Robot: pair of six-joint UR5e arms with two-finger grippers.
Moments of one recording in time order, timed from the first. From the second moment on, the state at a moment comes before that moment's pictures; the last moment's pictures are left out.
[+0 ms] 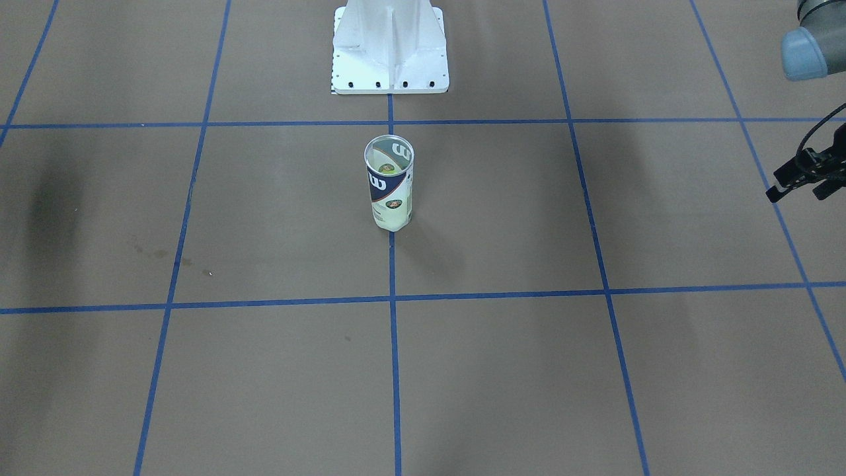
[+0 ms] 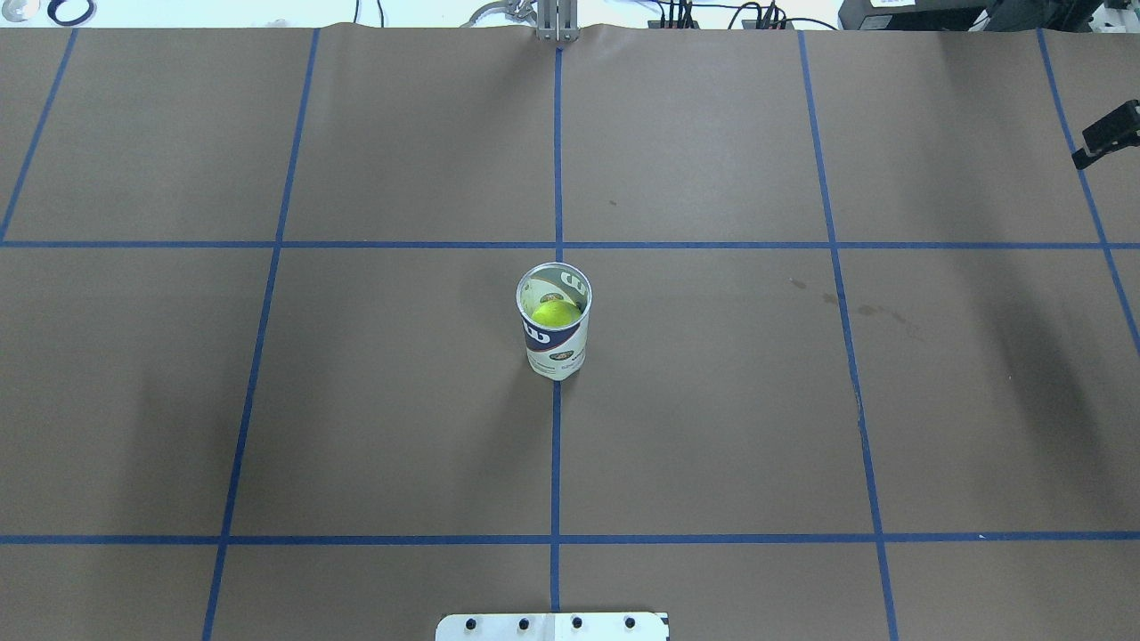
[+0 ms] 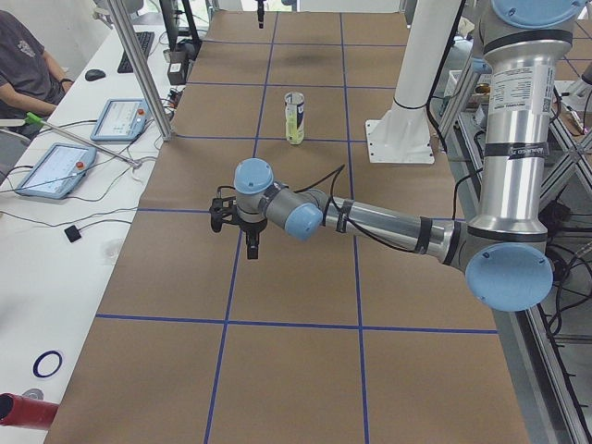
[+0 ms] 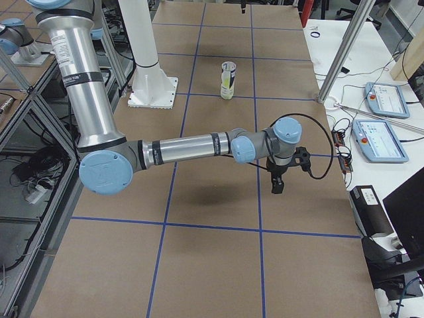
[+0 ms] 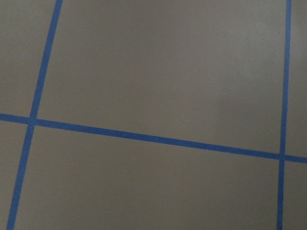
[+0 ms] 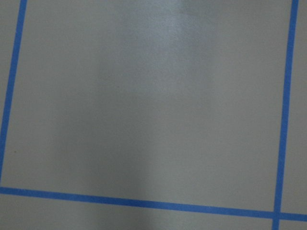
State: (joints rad) left arm -1.31 -1.57 -1.76 -1.80 -2.32 -0.50; right arm 1.39 -1.35 1.51 -1.45 2.33 0.20
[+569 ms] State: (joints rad) left arm -1.31 -1.61 -1.72 -1.68 -2.28 -0.37; right arm 1.40 -1.48 1.62 -1.44 2.33 0.18
